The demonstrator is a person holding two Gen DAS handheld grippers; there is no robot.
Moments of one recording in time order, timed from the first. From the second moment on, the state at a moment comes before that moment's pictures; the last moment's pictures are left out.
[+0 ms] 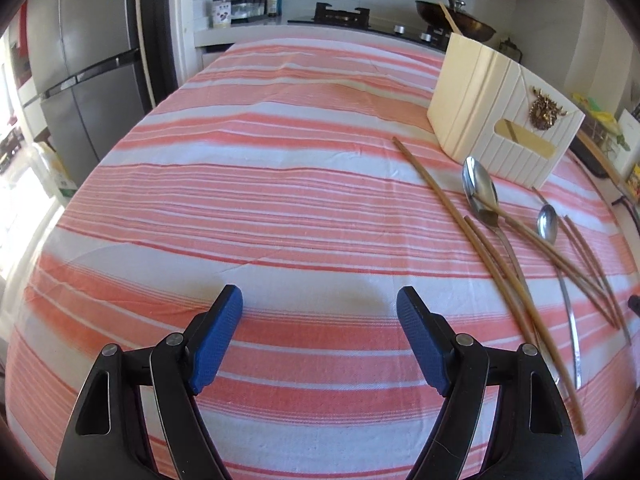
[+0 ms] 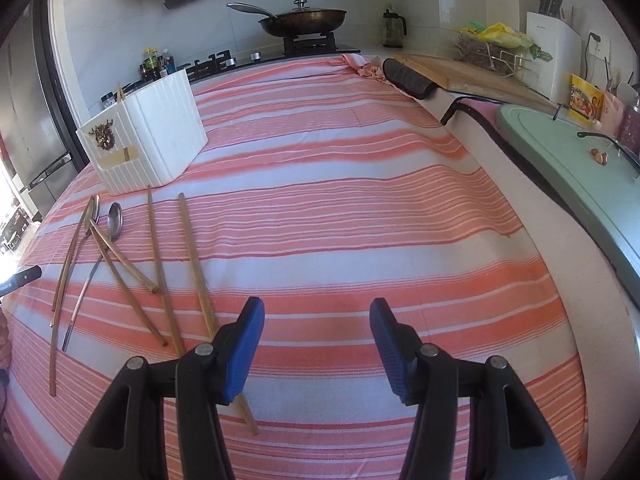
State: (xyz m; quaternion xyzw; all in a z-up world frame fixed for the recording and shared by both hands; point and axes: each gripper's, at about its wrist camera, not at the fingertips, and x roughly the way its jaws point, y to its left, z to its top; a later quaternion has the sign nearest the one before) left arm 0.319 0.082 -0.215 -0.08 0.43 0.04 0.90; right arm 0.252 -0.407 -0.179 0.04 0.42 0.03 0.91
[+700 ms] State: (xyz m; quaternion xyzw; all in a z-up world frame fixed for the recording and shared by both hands) left arm 0.320 0.083 -0.216 -0.08 0.43 0.03 0.90; right arm 0.245 -0.386 -0.177 0.04 0.41 0.05 0.91
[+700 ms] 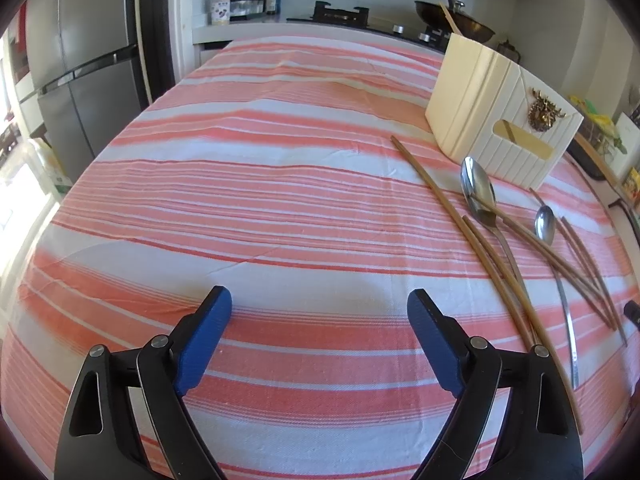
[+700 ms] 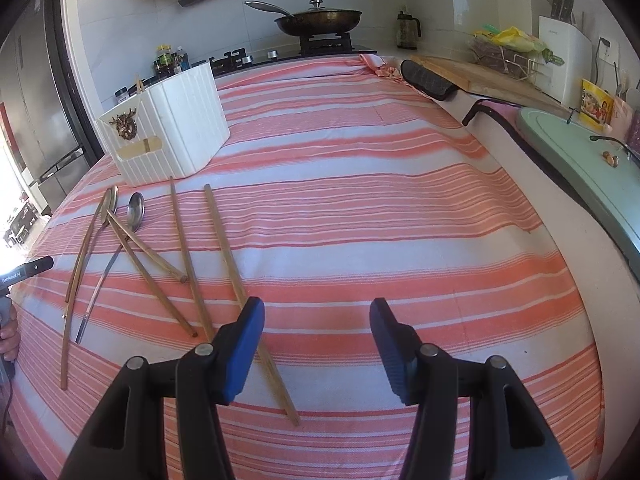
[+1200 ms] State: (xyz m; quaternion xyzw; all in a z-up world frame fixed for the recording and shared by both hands) left arm 0.319 0.082 -0.216 -0.09 0.43 0.03 0.90; right arm 0.235 -0.369 -0.172 0.02 0.40 0.06 0.91
